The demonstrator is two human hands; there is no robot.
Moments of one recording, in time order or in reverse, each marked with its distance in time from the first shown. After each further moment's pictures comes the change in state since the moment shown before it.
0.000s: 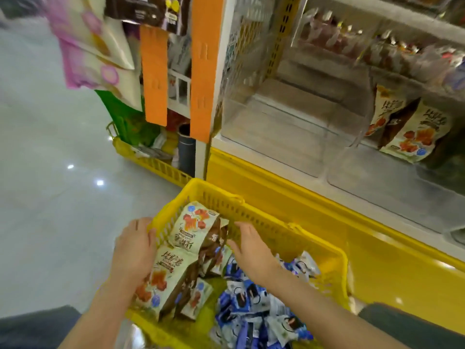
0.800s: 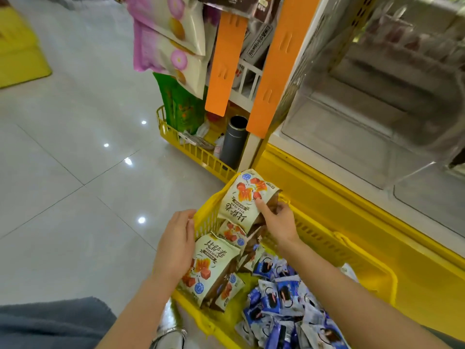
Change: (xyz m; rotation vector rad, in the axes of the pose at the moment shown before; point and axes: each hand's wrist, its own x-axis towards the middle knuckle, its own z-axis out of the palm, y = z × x) left_hand -0.019 -0.025 0.003 -0.452 0.145 0.034; right_hand 0.067 -0.047 0.022 0.881 0.233 0.400
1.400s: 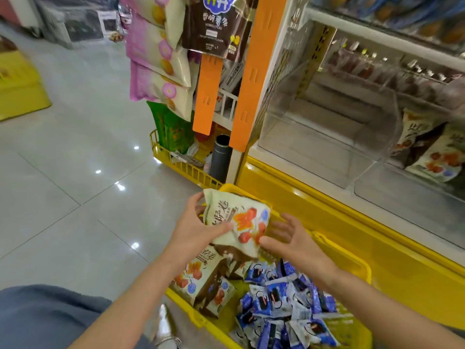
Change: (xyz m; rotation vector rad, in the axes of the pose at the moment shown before) left_hand -0.012 0.106 -0.042 -0.510 -0.272 -0.192; right_hand -0.103 -0.036 -0.087 -0.280 -0.342 -0.163
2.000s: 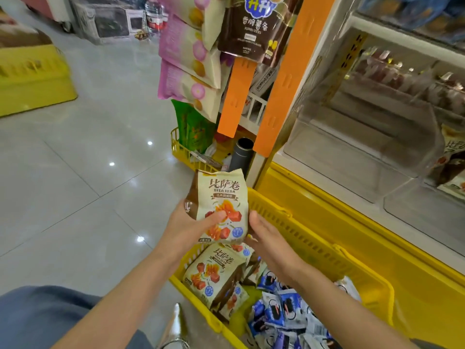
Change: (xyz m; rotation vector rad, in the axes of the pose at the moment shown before) left_hand -0.004 0.000 -0.047 -0.208 0.084 -0.076; right_hand 0.040 -0.023 0.078 0.256 -0.243 -0.074
